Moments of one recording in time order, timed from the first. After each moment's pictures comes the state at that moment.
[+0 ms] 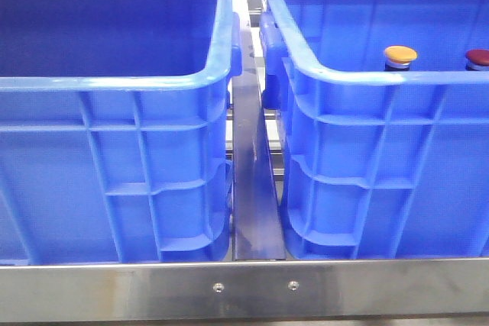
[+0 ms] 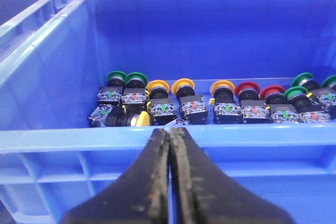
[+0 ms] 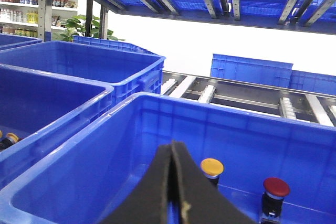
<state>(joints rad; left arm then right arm) 0.02 -0.01 0.00 -0.02 0.12 0.03 -0.06 0.07 -0.16 1.66 0.30 -1.69</state>
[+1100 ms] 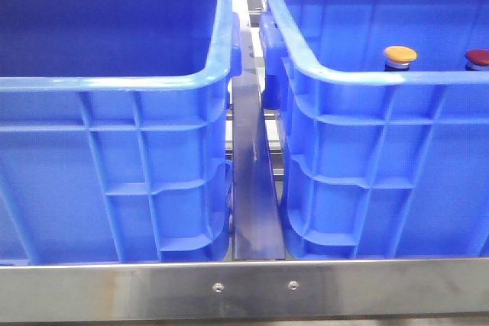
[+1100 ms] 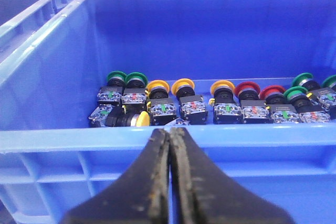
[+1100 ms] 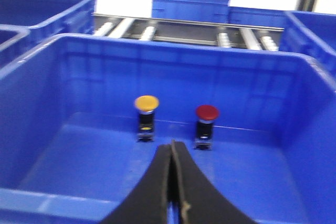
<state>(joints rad) 0.02 -0.01 0.00 -0.02 0.12 0.03 -0.01 0.07 -0.15 0.28 0.10 -0.32</state>
